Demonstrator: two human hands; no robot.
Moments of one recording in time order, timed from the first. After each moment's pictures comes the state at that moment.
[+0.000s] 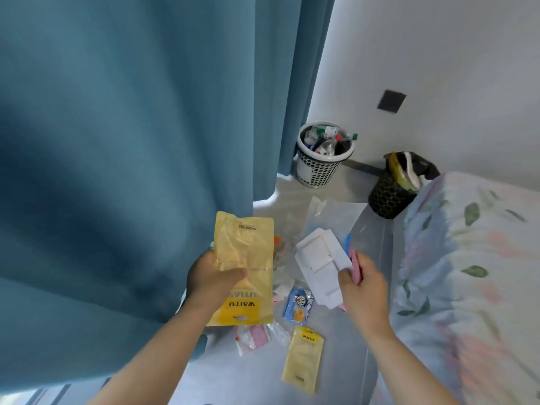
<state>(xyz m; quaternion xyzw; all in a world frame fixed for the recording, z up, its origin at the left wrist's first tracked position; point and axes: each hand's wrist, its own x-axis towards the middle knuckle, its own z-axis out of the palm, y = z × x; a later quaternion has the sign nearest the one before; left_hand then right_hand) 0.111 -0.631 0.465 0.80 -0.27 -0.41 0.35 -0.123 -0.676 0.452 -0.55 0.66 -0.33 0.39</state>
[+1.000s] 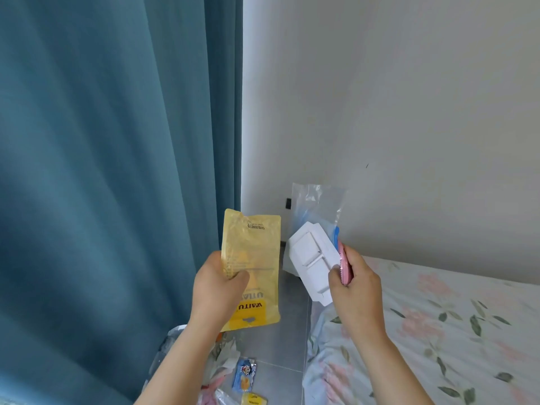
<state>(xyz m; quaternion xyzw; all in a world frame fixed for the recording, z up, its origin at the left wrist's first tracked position) -0.067 -0.608 0.901 0.73 -0.46 -0.31 0.41 -0.273 -0.622 0.895 -0.60 0.63 -0.45 0.22</state>
